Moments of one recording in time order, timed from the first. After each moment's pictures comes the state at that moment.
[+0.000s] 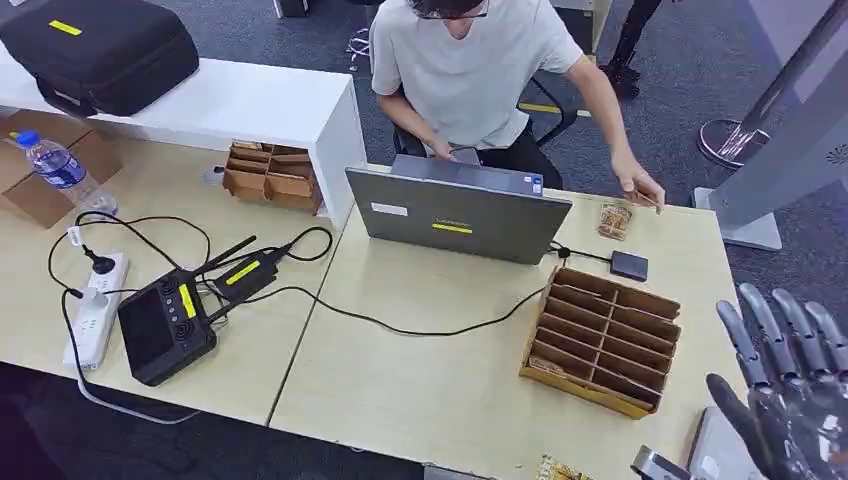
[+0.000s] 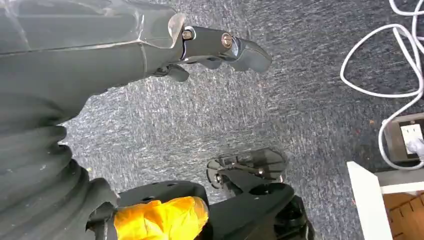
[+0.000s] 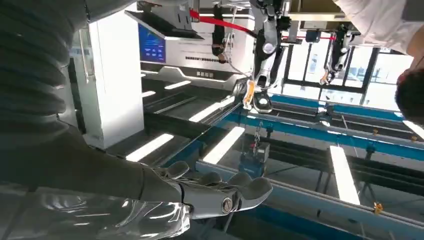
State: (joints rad) left arm -0.06 -0.25 1.08 -0.20 -1.25 0.06 -0.35; right arm 0.26 -0.54 0.14 -2.12 1.37 -0.28 0.03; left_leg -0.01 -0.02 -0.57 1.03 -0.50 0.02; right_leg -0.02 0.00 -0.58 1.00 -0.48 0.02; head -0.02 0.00
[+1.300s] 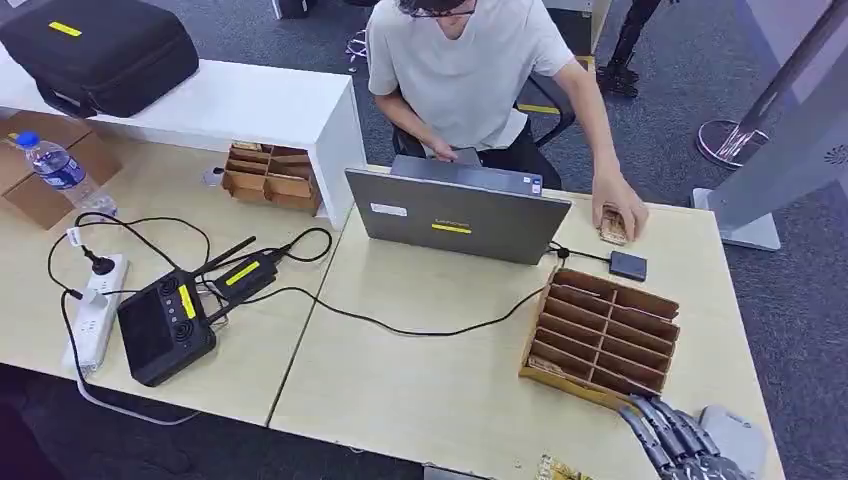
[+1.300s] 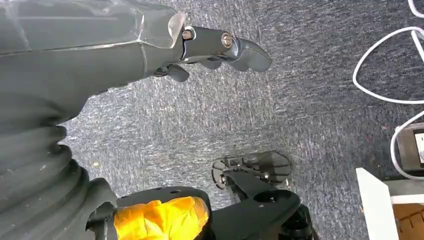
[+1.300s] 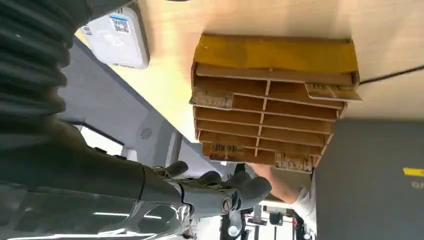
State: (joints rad) left arm -0.07 -0.25 1.11 -0.20 -1.26 0.06 -0.31; right arm 0.40 -0.80 0.52 -2.15 0.96 -0.06 0.30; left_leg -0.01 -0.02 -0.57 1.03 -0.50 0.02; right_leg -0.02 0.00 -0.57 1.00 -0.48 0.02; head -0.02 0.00
